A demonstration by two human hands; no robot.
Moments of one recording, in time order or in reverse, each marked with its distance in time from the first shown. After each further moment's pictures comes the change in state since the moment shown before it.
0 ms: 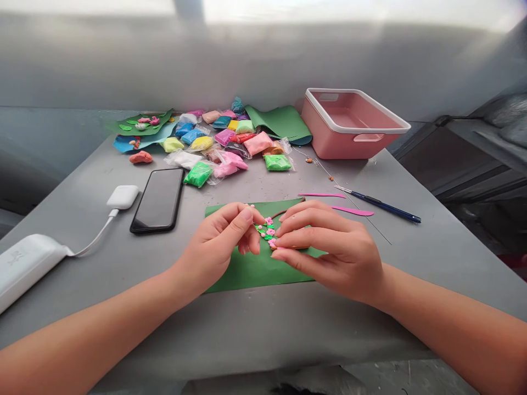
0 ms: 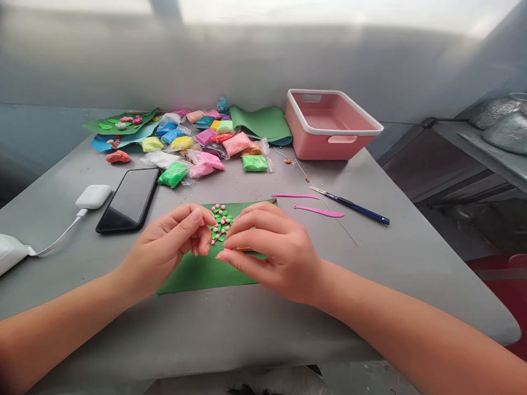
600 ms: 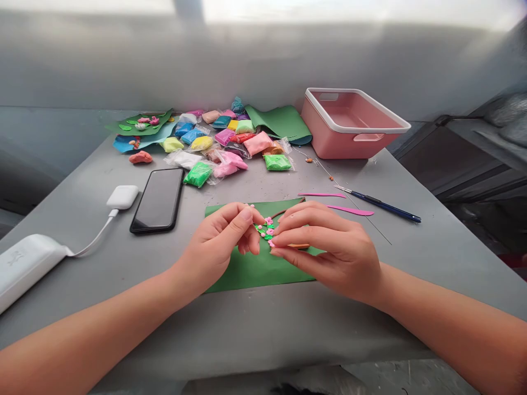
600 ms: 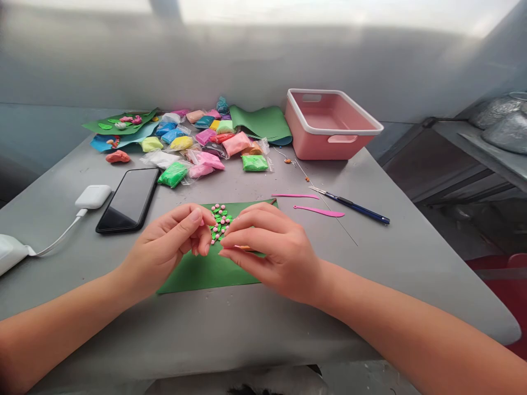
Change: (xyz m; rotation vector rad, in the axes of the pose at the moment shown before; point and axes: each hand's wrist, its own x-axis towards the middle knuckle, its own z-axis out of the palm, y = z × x) left_hand 0.001 0.001 0.000 0.003 0.004 -0.004; right_hand 0.000 0.000 0.001 0.024 0.007 0.001
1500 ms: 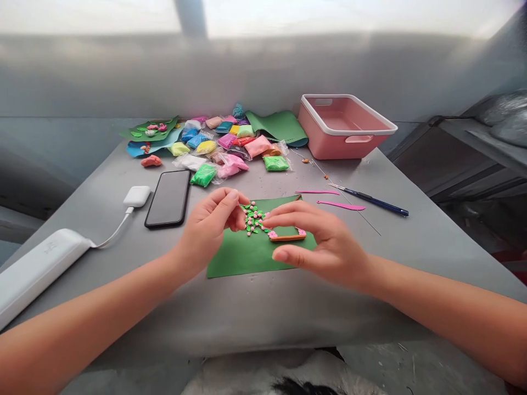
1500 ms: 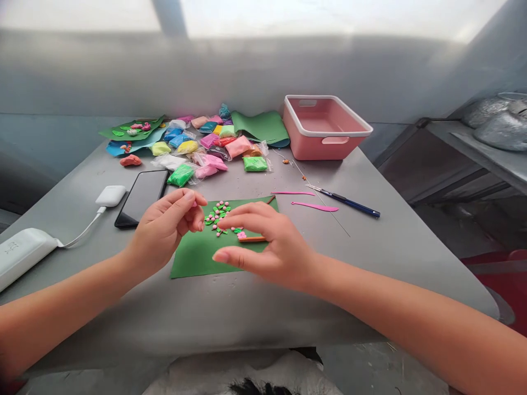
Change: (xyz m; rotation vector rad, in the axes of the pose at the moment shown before) left_hand -0.004 0.011 -0.007 0.013 0.181 0.094; right_hand -0.009 -0.016 0.000 0.228 -0.093 0.386
